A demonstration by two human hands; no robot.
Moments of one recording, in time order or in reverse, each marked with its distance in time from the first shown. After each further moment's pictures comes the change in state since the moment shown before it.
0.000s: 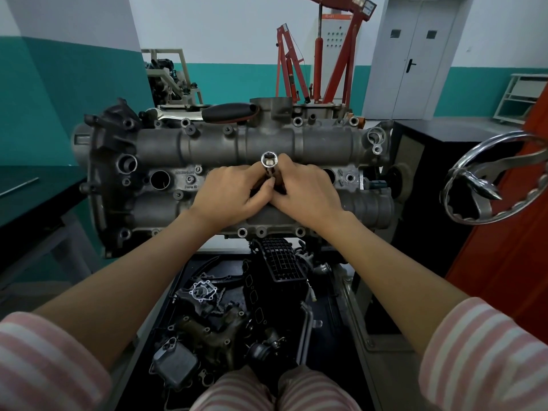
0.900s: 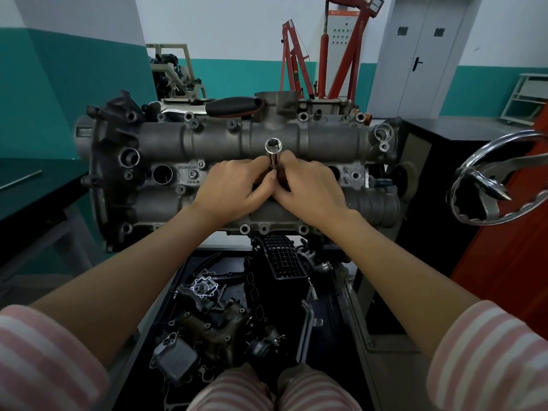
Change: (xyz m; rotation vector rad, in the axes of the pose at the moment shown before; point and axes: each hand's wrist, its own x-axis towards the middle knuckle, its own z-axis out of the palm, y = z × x) left_hand 0.000 -0.002 0.001 -0.025 -0.004 -0.024; right_hand 0.000 -0.001 0.001 0.000 0.026 -0.021
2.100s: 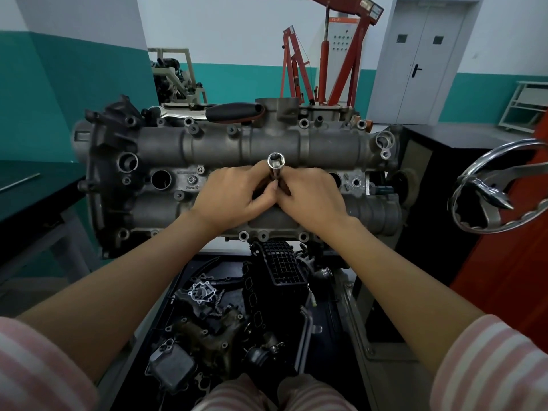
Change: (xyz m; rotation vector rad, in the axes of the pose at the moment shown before) left_hand 0.000 -0.001 0.002 0.020 0.031 0.030; right_hand 0.002 0.002 0.001 -0.018 -0.032 0.016
